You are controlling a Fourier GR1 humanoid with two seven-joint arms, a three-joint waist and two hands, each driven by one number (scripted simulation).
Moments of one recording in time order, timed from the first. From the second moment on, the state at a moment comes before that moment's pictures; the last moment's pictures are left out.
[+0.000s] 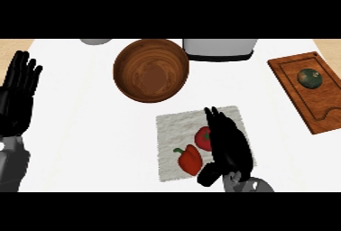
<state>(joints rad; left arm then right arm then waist) -0.24 0.38 0.13 -1.48 0.22 0.10 -0.03 -0.18 -0.01 0.48 -1.75 0.93 0.32 0.91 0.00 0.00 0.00</state>
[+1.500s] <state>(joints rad) -0.22 0.32 0.21 -1.52 0.16 0.03 -0.01 -0.21 -0.03 0.43 -1.43 0.95 0.14 0.75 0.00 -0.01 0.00</state>
